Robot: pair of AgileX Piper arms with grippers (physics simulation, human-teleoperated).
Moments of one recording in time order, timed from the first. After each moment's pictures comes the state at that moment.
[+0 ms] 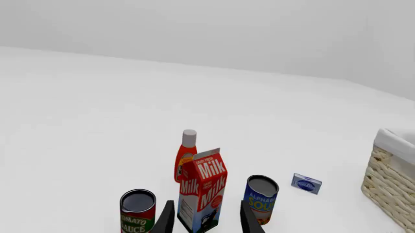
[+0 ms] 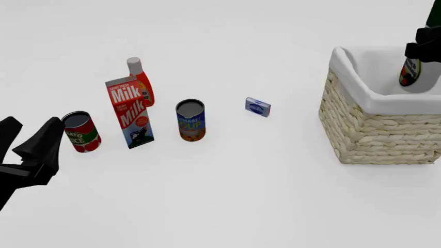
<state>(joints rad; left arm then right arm) -0.13 0.60 0.00 -0.67 -0.12 -0.19 1.21 -0.83 -0.14 -0.24</state>
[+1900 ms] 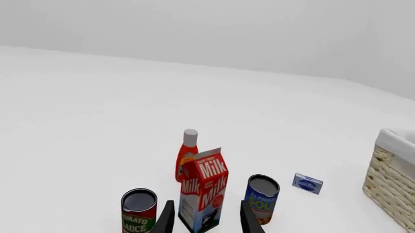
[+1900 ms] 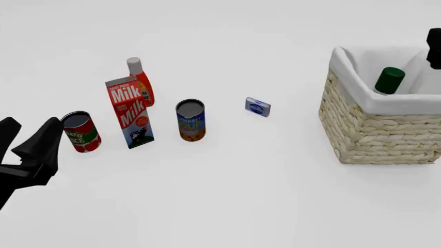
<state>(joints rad) -0.13 0.59 0.00 -0.66 -0.12 -0.19 0.97 -0.72 -0.06 -0.19</state>
